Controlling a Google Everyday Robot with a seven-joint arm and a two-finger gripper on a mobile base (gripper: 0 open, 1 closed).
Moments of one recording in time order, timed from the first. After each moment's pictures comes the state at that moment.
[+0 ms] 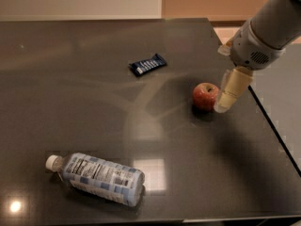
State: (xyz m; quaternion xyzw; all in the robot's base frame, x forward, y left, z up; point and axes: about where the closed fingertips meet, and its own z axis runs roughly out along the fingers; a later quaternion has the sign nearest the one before) arm 0.526 -0.173 0.918 -0.62 0.76 0.04 0.21
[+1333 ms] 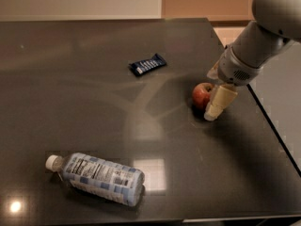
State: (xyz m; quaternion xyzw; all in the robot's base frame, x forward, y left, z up) arm 0.545 -0.171 0.849 -0.62 0.77 0.06 0.17
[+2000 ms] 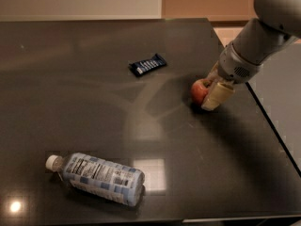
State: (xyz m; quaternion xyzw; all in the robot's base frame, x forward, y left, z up) arm 0.546 -0.166 0.854 -0.61 0.77 0.08 0.17
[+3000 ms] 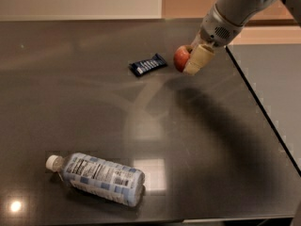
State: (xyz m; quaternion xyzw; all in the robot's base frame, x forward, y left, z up) arm 0.615 -0.122 0.916 -0.60 0.77 0.09 0.21
